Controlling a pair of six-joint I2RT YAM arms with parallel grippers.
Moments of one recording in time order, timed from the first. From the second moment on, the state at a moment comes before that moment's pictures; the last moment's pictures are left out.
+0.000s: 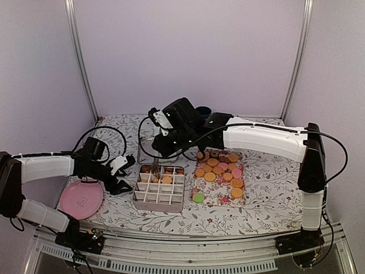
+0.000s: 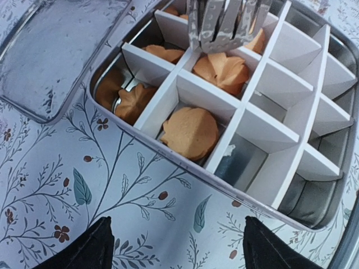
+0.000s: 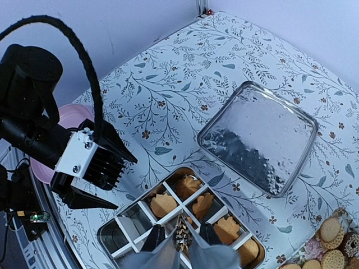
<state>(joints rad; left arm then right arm) -0.32 1.30 0.59 -0.33 0.44 0.63 1.08 2.04 1.86 -0.45 0.09 0.25</state>
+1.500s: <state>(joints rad) -0.31 1.27 0.61 -0.37 0.43 0.64 1.02 1.52 1.22 -0.46 0.16 0.37</state>
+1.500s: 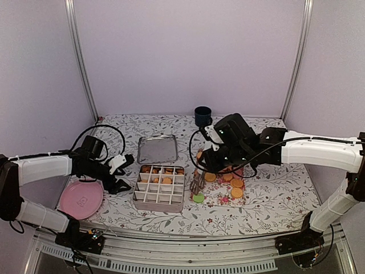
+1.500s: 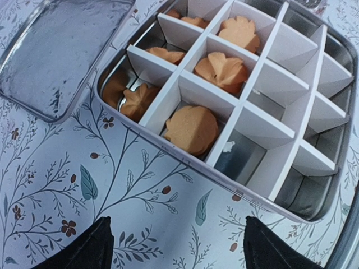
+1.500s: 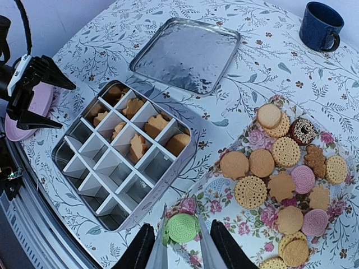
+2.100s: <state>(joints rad) -0.31 1.27 0.62 -0.38 0.41 0.65 1.05 1.52 1.18 -0.46 0.21 0.38</state>
